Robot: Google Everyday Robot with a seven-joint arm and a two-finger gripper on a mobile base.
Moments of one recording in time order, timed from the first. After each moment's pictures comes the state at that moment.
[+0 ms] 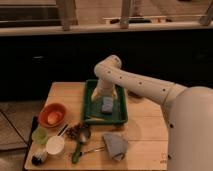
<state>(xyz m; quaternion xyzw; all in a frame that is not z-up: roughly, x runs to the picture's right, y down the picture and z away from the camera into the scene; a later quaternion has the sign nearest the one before) -0.005 0.065 0.838 -0.18 -0.26 -0.68 0.67</state>
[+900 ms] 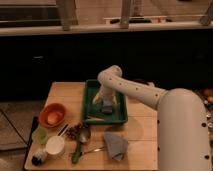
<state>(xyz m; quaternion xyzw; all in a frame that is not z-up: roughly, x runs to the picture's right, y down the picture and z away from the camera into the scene) 0.006 0.101 0.909 -0.20 -0.26 -0.62 0.71</state>
